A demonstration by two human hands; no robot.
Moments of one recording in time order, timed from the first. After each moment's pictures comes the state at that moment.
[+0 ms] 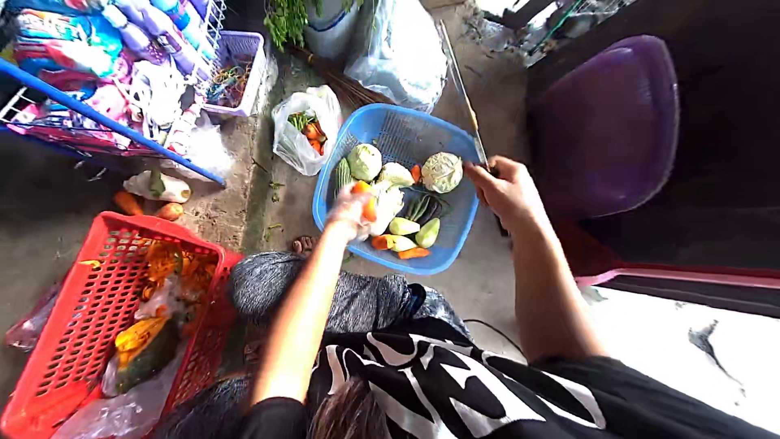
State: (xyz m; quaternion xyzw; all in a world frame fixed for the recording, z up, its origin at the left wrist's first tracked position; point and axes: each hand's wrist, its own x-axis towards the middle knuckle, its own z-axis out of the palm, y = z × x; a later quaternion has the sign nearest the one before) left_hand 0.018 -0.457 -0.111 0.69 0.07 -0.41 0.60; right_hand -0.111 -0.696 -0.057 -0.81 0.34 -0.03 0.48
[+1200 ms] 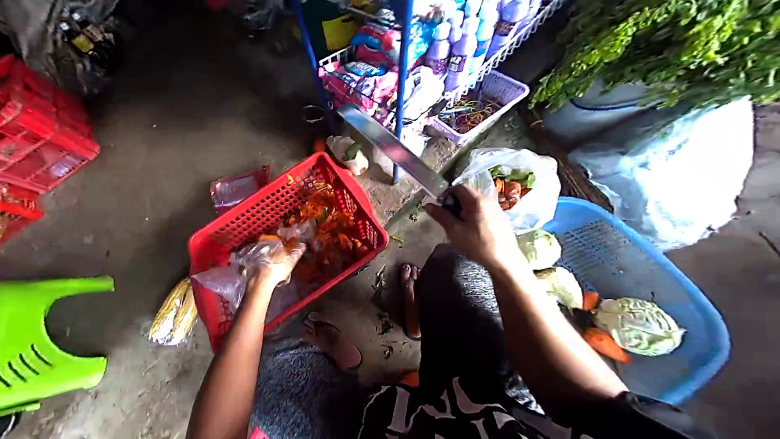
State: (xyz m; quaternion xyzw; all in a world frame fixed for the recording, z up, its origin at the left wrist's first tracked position) left_hand -0.016 -0.023 -0.025 0.94 0.26 -0.23 0.01; right_hand 0.068 -0.374 0.026 -0.92 -0.11 0.06 0.38
